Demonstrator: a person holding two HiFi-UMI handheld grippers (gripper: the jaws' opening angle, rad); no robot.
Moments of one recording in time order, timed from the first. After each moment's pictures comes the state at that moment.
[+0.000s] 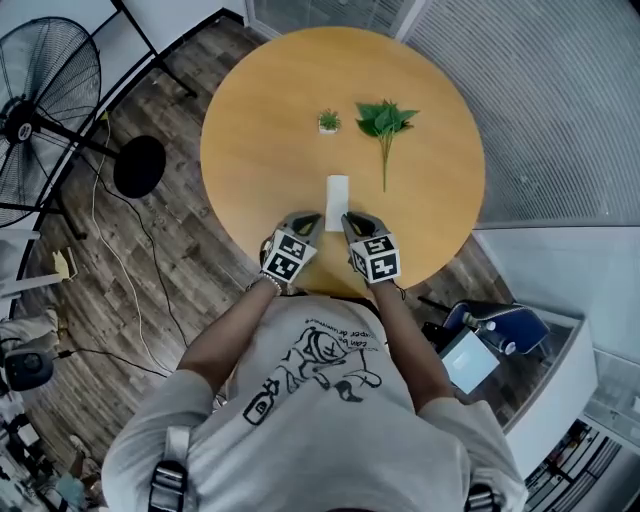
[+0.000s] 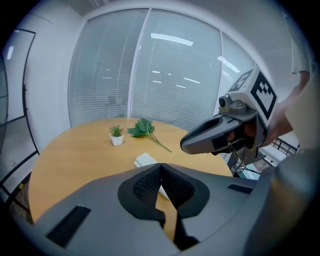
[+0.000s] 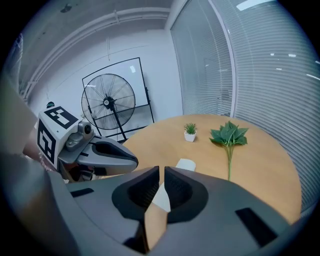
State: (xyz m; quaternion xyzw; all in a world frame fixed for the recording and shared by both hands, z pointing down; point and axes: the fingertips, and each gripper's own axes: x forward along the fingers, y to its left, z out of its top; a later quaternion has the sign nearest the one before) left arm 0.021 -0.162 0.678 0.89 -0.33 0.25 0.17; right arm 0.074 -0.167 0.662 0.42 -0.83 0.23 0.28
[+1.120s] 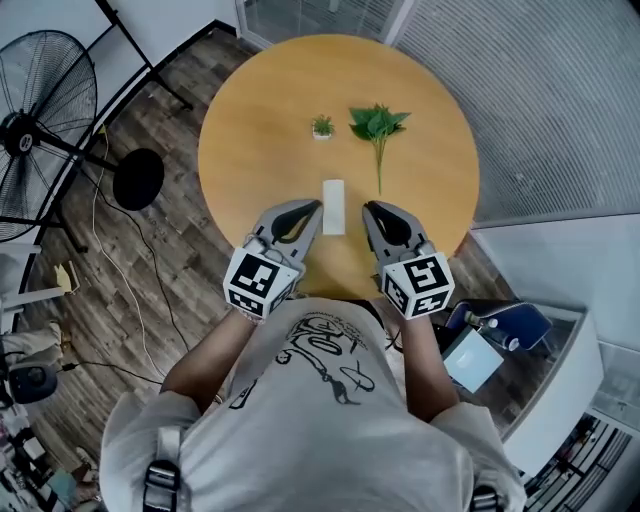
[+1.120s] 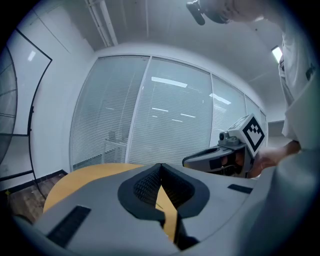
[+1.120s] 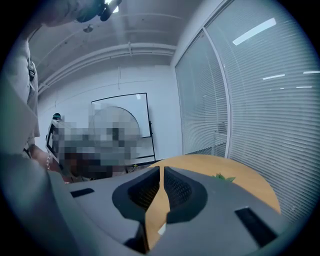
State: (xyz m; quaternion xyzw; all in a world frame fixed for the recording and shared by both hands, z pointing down) left arm 0.005 -0.156 0.430 0.93 -0.35 0.05 0.12; right arm 0.081 -0.158 0.444 0.46 -0.86 0.14 0.15
